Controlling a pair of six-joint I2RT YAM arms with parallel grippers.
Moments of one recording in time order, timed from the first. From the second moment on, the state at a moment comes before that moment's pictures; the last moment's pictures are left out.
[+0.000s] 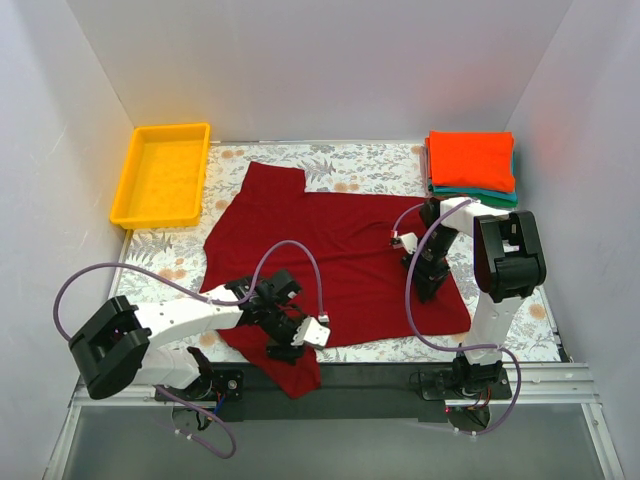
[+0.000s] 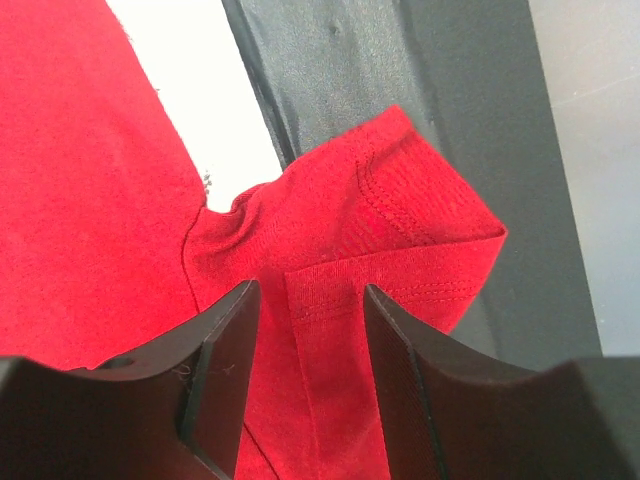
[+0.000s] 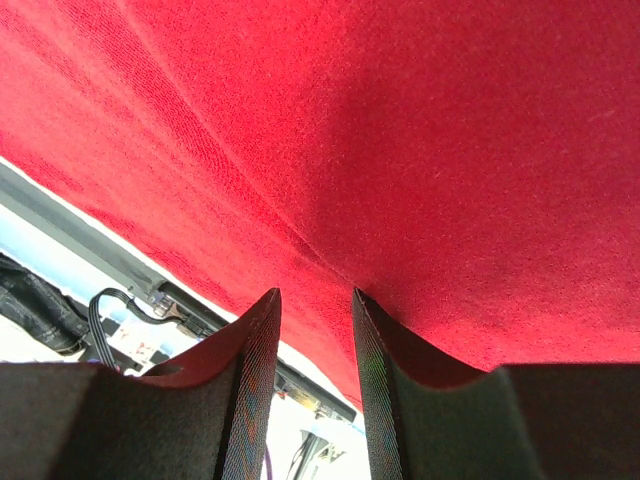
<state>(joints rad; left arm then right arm) -0.94 1.27 0.62 -0.58 0.66 0.80 0.18 1.91 1.17 -1.16 -0.33 -0.58</state>
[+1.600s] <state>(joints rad) -1.00 0.77 0.72 -1.19 0.63 1.14 0.15 1.92 1.19 -1.17 -0.28 -0.58</state>
